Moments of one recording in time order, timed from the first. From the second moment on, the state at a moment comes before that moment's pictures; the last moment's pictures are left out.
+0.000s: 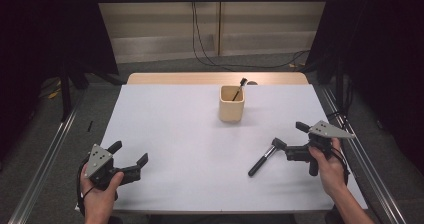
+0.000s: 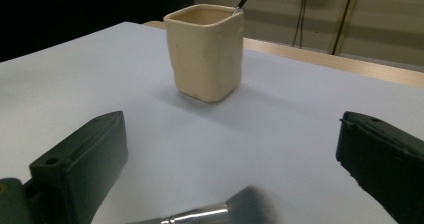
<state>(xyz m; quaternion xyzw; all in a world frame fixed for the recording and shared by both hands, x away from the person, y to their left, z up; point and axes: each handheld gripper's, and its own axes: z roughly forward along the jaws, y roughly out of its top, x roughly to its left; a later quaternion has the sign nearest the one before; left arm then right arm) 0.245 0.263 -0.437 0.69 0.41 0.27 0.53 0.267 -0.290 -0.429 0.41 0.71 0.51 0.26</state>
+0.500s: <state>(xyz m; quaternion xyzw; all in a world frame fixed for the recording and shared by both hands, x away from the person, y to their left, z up) 0.245 0.265 -0.435 0.69 0.41 0.28 0.53 0.307 -0.270 -0.415 0.39 0.73 0.51 0.24</state>
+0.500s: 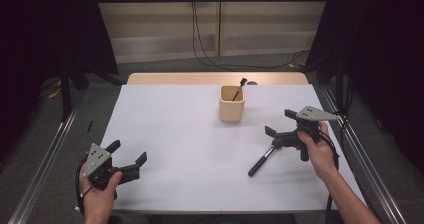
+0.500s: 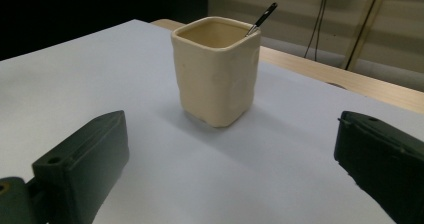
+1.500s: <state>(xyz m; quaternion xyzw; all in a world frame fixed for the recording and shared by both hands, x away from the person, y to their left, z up) 0.246 0.266 -0.435 0.69 0.41 0.27 0.53 0.330 -0.256 -0.399 0.32 0.86 0.38 0.14</state>
